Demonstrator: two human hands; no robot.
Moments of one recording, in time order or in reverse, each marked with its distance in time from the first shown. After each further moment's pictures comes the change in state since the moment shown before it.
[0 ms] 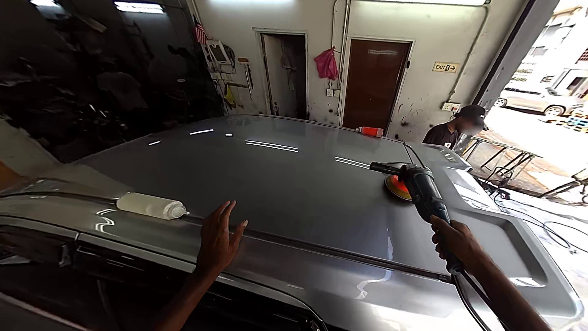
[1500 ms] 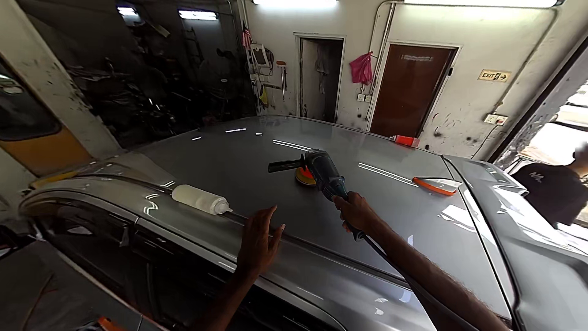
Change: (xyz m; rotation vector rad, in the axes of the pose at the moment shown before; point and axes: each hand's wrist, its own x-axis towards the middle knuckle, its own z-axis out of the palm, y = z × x) left_hand 0.001 -0.001 0.001 0.013 0.004 -0.072; right_hand -0.018 -0.157 0.294 -0.245 -0.566 -0.274
